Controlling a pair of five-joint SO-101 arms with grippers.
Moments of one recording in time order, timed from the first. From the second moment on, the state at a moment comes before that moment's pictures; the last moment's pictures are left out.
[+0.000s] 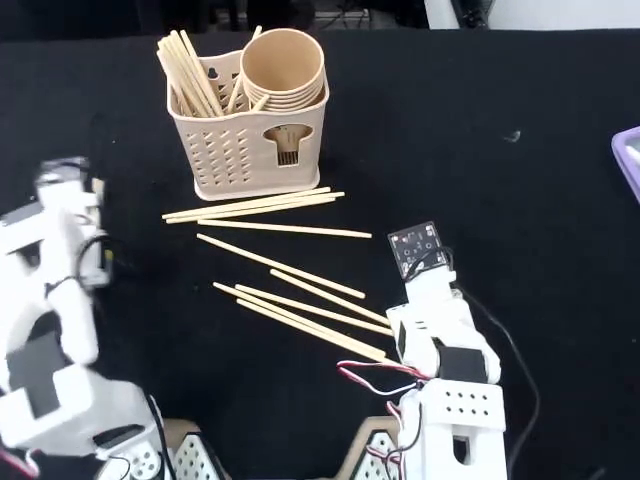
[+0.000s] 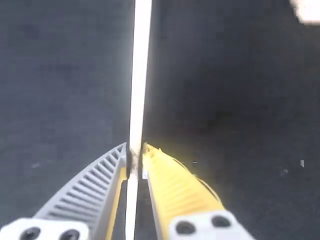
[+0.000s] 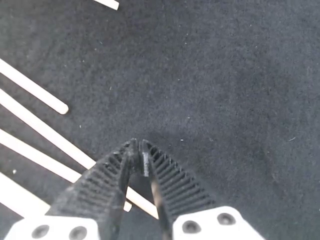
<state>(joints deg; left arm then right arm) -32.8 -2.4 30.2 61.1 -19.0 6.1 -75.3 91.7 48.7 22.0</state>
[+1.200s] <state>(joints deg) 23.2 -36.9 57.2 66.7 -42.2 6.1 -75.3 91.7 48.7 22.0</state>
